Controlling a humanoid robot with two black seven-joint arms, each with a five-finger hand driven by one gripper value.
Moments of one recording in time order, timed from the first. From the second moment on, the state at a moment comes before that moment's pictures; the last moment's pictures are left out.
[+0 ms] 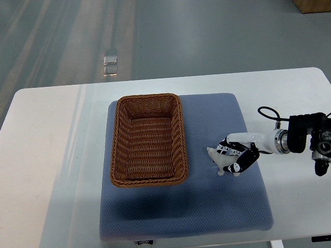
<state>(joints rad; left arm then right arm) -0.02 0.00 0.03 -0.22 0.02 0.00 0.13 0.75 -0.77 0.40 1.60 -0.97 0.31 -0.33</state>
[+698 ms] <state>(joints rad) -0.02 0.00 0.03 -0.23 0.02 0.00 0.13 1.20 -0.87 0.43 1.57 -0.95 0.43 -0.34</state>
